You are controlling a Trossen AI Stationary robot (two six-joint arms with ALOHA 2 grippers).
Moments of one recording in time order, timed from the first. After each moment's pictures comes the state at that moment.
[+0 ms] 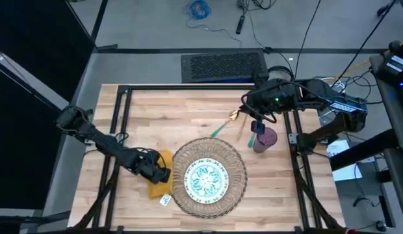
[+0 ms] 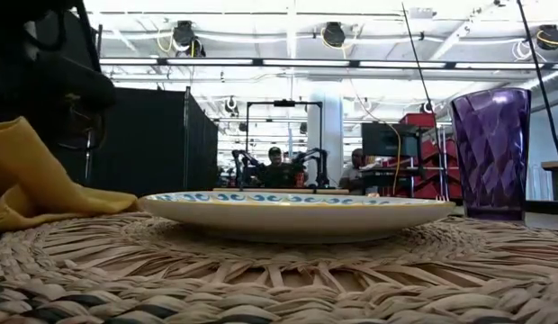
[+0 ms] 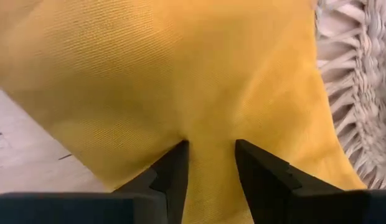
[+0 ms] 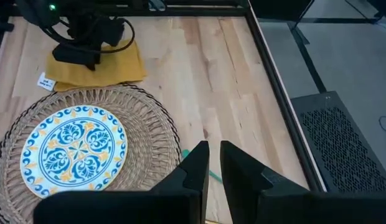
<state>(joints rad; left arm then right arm) -0.54 1.41 0.64 -0.49 -0.05 -1.75 -0.03 1.34 1.77 -1.18 0.19 0.00</state>
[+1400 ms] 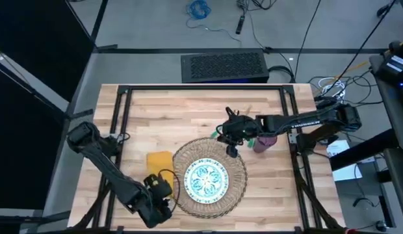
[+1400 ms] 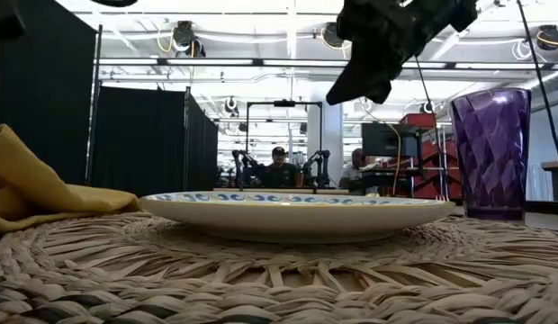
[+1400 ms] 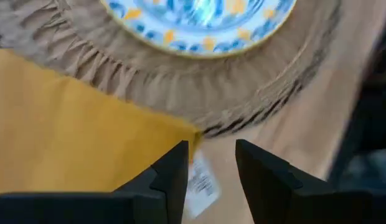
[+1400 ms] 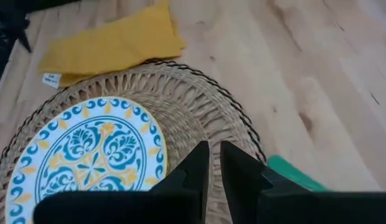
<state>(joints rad) -0.80 1.74 1.26 -0.89 -0.33 -1.22 -0.01 1.38 0.90 -0.19 0.00 0.20</state>
